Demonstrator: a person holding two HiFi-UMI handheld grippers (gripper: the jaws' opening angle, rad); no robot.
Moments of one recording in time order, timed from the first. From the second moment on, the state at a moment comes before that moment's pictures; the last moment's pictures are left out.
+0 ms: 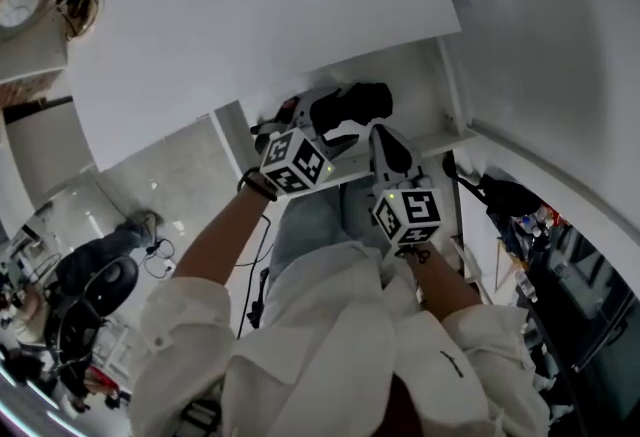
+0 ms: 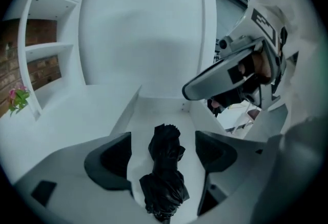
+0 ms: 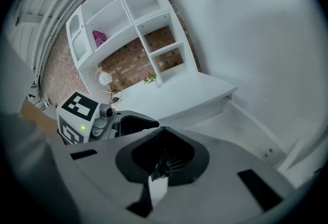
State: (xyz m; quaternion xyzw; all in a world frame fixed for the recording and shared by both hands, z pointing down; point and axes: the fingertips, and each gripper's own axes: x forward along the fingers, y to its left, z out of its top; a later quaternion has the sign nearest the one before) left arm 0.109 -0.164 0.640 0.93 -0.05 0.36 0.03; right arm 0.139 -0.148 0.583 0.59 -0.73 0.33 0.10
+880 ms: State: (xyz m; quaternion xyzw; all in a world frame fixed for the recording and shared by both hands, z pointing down) left arm 0.116 -0.147 0.760 0.88 0.06 0.47 0.00; right arm 0.110 -0.139 0.676 0.57 -0.64 0.49 0.14
